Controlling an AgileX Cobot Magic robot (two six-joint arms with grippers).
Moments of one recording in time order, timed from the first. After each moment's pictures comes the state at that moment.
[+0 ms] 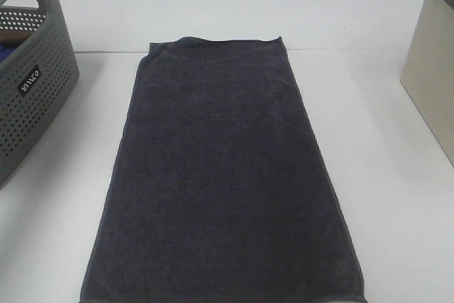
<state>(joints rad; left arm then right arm) 0.04 1.73 -1.88 -0.06 1.21 -0.01 0.05 1.63 -1.82 0.12 1.22 -0.05</state>
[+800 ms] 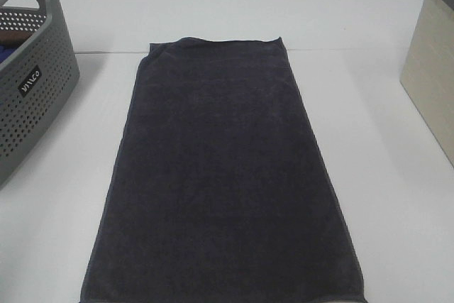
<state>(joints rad) 0.04 0.46 -0.76 0.05 1.06 -0.04 0.05 0.56 -0.78 0.10 1.09 0.00</state>
